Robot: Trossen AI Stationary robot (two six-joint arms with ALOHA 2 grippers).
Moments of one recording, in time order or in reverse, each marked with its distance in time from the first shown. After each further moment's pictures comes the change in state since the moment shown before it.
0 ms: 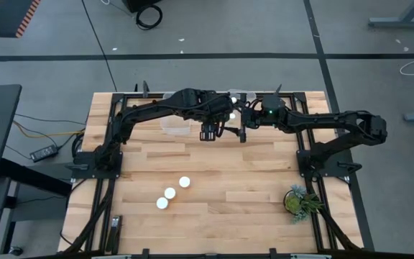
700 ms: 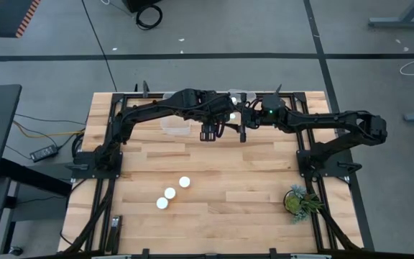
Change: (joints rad) left arm -0.001 0.002 0.000 0.001 0.002 0.001; right arm -0.007 0.000 0.000 0.000 0.003 -0.011
